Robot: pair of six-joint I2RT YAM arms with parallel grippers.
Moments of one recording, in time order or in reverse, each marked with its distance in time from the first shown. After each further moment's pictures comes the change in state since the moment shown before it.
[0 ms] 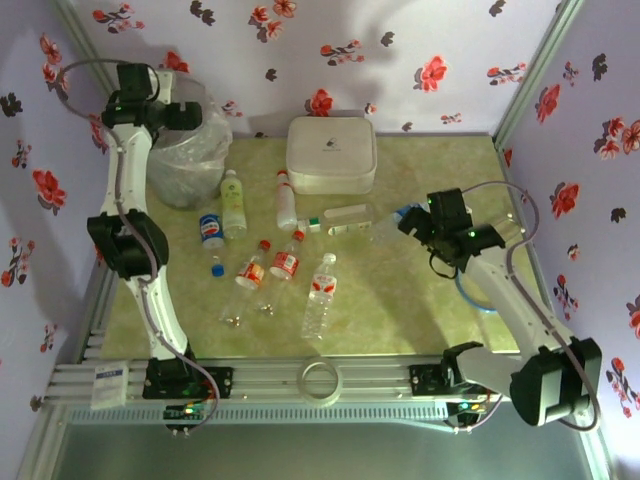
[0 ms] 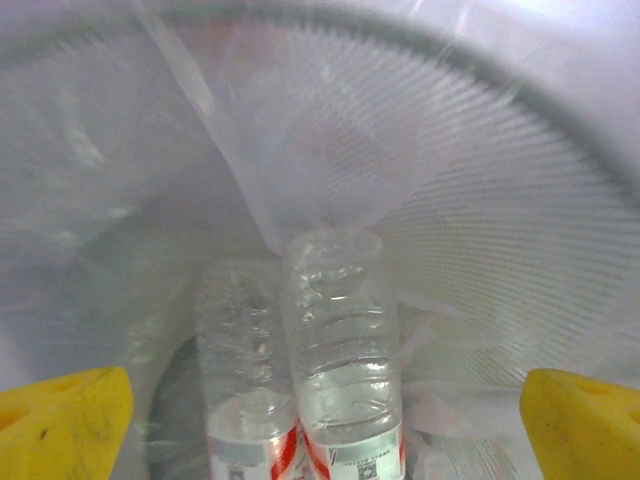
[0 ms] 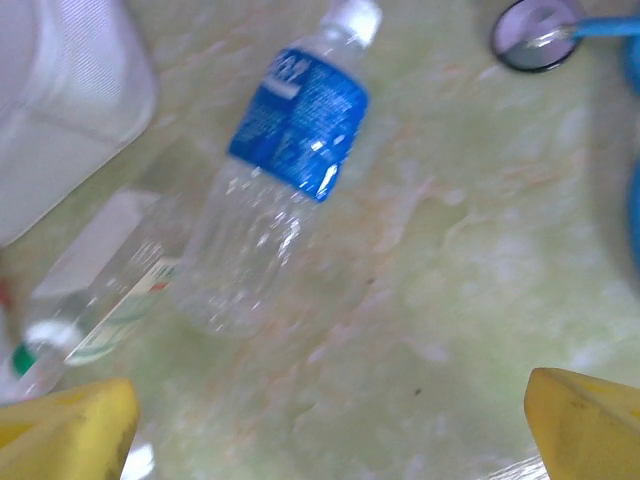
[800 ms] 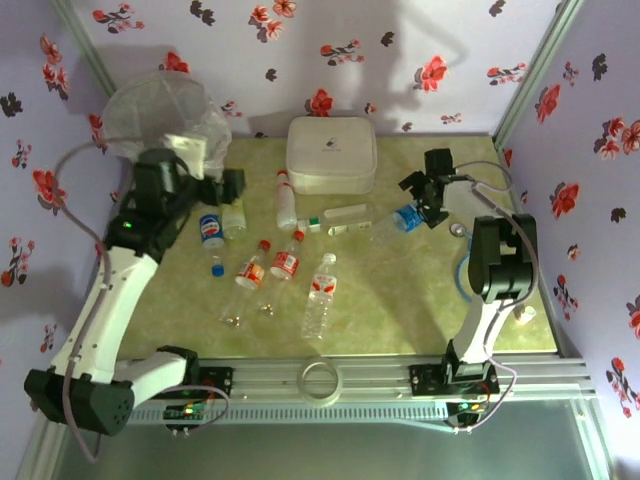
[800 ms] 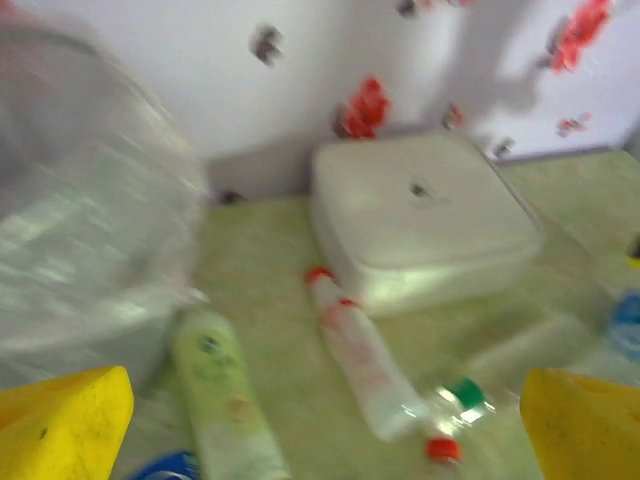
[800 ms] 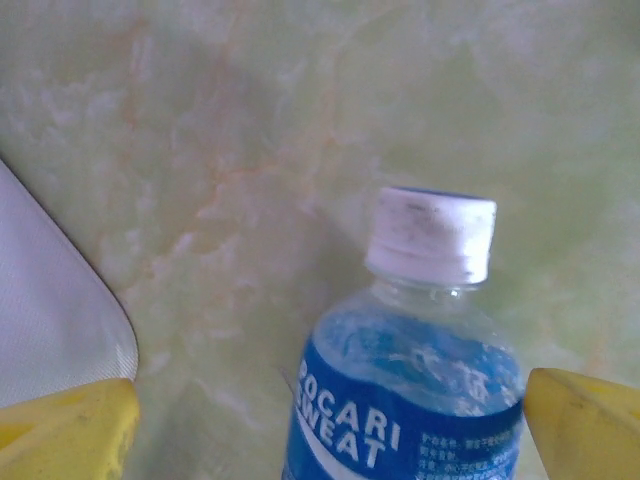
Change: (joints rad) left arm -0.378 -1.006 -1.159 0.379 -0.038 -0.209; right arm -0.188 0.727 0.364 0.281 -0.179 0.188
